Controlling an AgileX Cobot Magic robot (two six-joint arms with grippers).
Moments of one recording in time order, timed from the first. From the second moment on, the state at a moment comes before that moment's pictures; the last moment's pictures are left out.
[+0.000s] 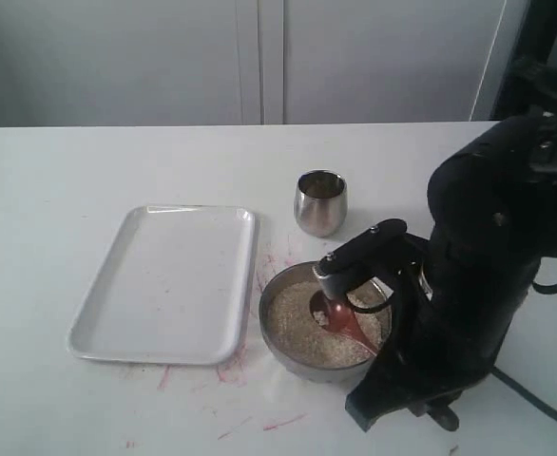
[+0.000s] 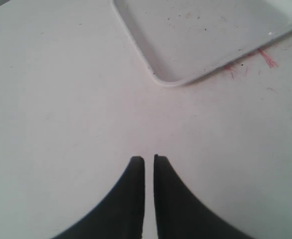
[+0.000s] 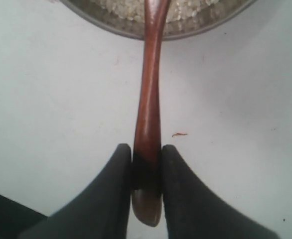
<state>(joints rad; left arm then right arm) -0.13 0.00 -0.02 0.00 0.39 0.24 0.57 1.46 -0.91 -0.04 1.03 0.09</state>
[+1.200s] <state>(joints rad) -0.13 0.00 -0.02 0.00 0.39 0.24 0.38 1.42 -1.14 0.00 1.08 0.04</state>
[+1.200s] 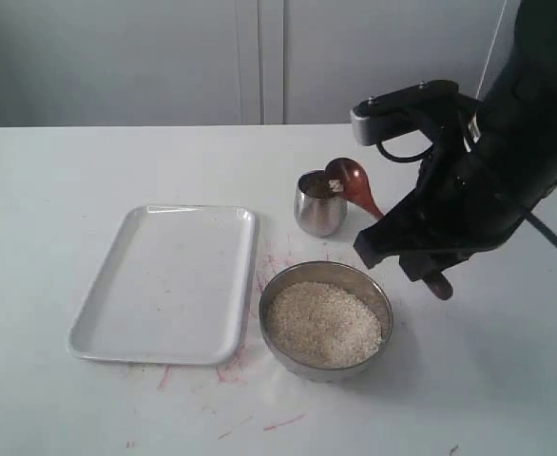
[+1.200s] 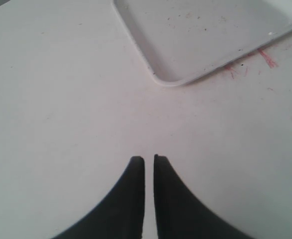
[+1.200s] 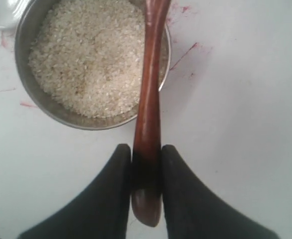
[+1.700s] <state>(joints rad) -0.13 0.00 -0.02 0.00 0.39 0.24 0.35 1.60 -1.28 0.00 1.07 0.01</state>
